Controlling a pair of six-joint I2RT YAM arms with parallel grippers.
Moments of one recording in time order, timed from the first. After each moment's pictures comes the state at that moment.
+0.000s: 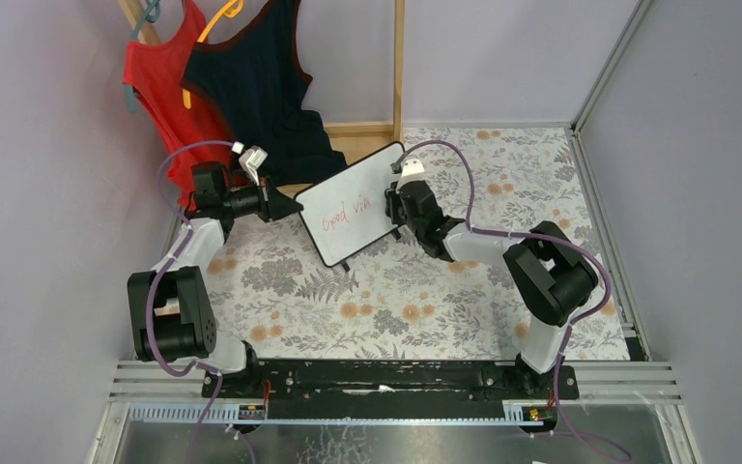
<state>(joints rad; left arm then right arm) 0.16 1.46 0.89 0.01 1.13 -0.05 0.68 1.81 1.01 0.38 0.29 0.23</state>
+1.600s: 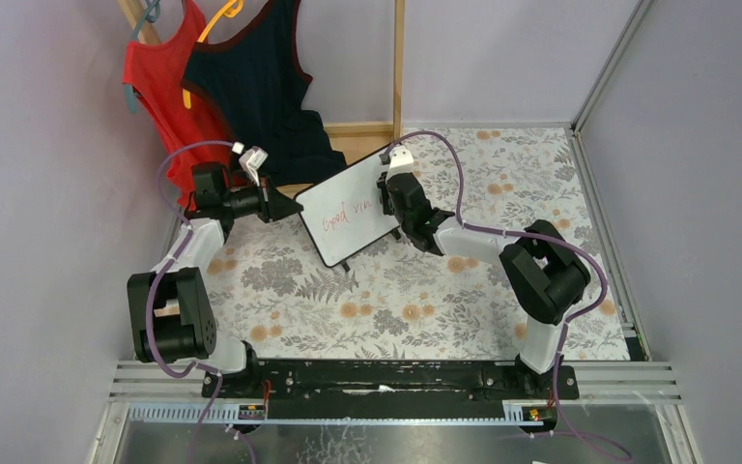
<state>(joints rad) 0.16 1.46 0.89 -0.01 1.13 -0.04 0.74 1.84 1.13 0.33 0.40 0.18</state>
